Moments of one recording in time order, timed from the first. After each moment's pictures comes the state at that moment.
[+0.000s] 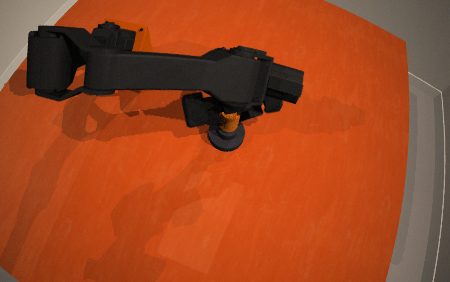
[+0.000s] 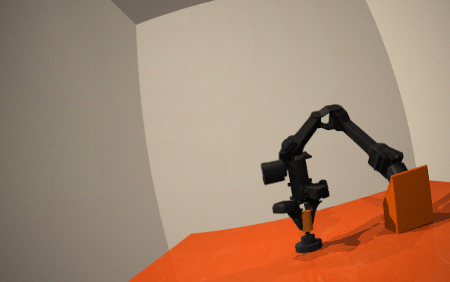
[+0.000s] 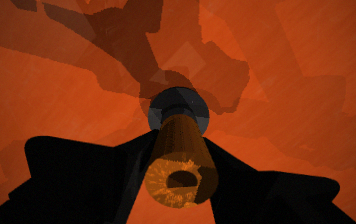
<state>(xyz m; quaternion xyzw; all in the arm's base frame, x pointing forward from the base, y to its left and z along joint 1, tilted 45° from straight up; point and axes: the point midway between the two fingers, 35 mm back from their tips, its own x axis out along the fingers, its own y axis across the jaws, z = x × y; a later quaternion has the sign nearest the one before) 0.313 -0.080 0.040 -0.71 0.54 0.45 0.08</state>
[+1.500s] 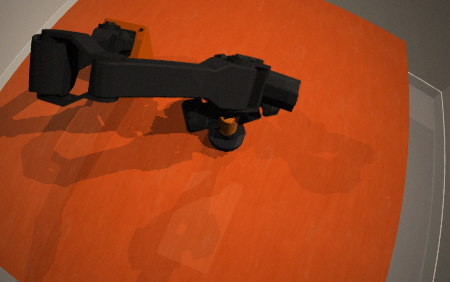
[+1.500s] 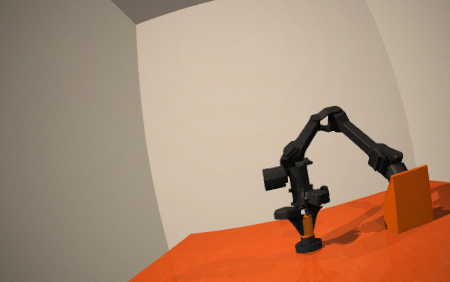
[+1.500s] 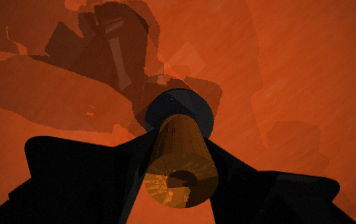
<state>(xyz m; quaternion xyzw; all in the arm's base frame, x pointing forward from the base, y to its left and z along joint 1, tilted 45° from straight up) 0.313 -0.093 0.027 -0.71 0.54 0.45 0.07</state>
